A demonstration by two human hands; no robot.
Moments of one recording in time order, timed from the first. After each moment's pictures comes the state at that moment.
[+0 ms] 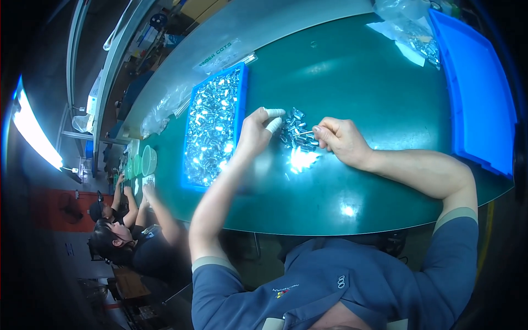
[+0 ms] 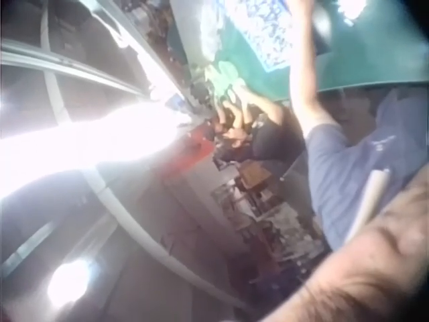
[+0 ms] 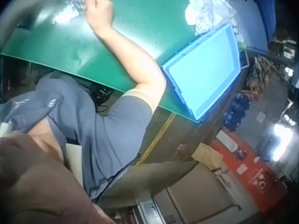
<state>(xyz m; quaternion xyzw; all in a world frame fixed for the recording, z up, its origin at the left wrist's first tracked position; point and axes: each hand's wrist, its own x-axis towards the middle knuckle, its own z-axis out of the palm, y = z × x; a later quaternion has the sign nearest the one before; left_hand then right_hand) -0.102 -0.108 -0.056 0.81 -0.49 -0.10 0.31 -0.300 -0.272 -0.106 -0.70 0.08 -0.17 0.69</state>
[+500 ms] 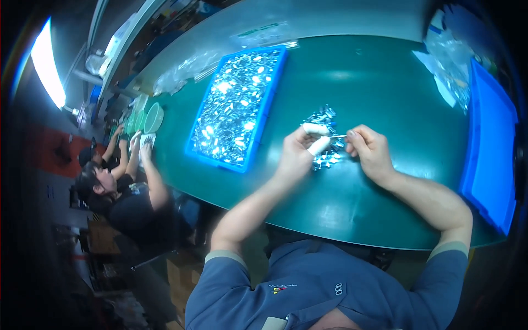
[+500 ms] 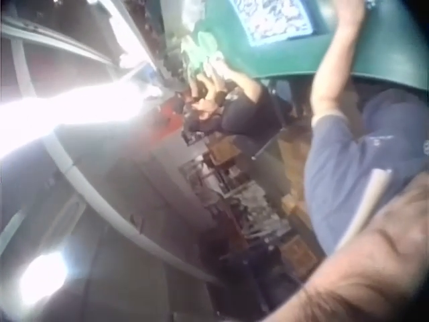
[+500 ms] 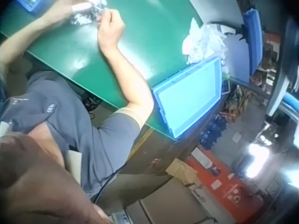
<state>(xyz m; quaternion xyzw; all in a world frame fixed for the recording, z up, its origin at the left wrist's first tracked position) -0.192 -0.091 -0.081 0.64 -0.27 -0.25 0.68 -0.302 -0.265 -0.104 -0.69 0.09 -0.21 0.68</state>
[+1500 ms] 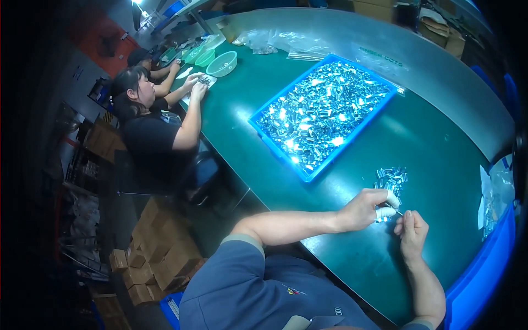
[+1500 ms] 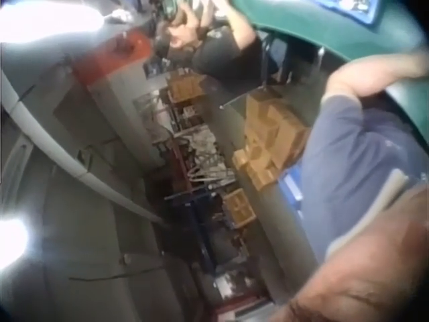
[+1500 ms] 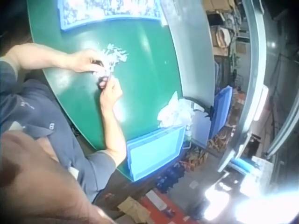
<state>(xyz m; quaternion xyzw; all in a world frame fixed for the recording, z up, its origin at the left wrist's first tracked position) -0.209 -0.080 -0.082 0.66 -0.37 -0.13 0.63 -0.314 -0.272 -0.108 -0.73 0.10 -0.07 0.68</state>
